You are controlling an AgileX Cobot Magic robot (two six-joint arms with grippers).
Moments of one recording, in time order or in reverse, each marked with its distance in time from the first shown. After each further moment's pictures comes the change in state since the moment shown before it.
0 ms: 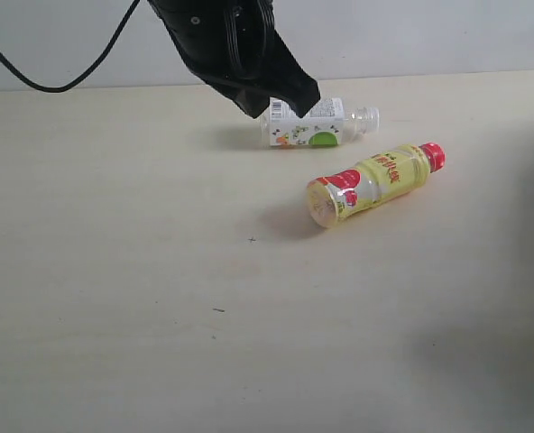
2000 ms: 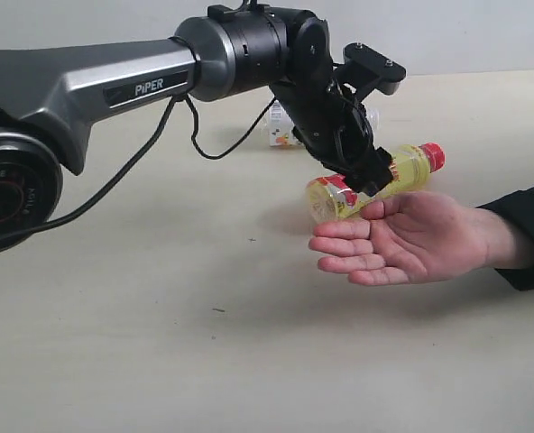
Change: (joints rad) left arm 0.029 0.607 -0.382 -0.261 -0.278 0.314; right arm 0.000 0.000 0.000 0.000 0.000 0.000
